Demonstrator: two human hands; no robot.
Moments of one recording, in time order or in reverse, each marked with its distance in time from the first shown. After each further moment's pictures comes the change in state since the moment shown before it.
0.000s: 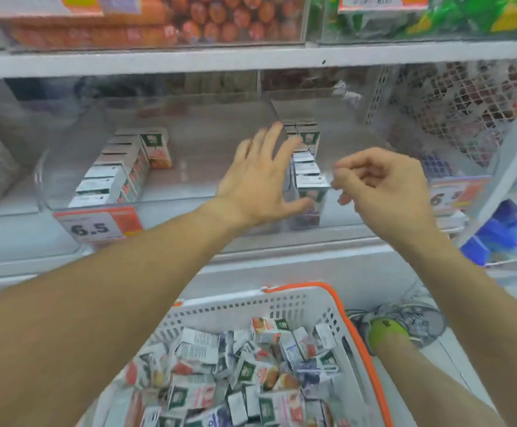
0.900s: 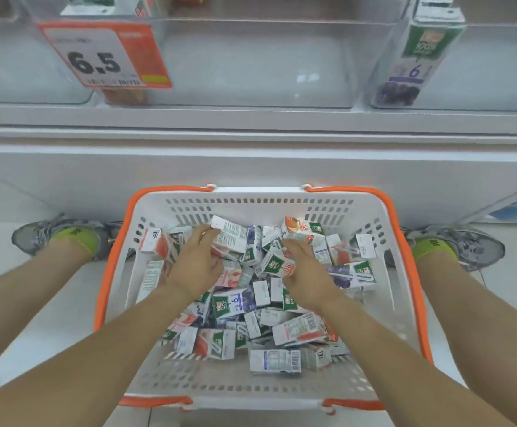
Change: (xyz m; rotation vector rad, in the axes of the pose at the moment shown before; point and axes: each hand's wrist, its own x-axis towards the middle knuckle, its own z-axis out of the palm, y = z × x) left_hand -0.336 -0.028 0.165 -0.533 -0.570 -0.695; right_hand -0.211 0.194 0.156 -0.428 -0.940 0.401
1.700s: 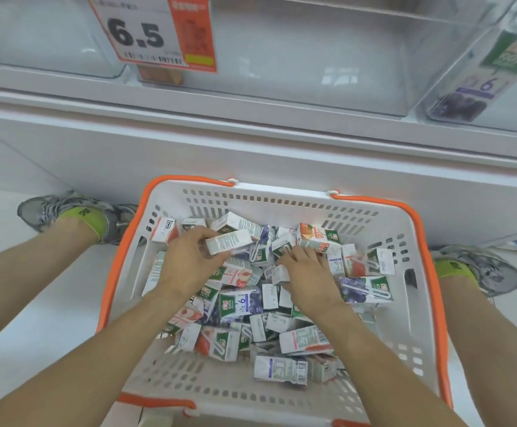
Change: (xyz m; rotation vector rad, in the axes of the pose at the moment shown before) left_hand -0.019 0.007 -0.027 -0.360 0.242 -0.229; right_hand 0.023 -0.009 0.019 -0.595 0.067 -0.191
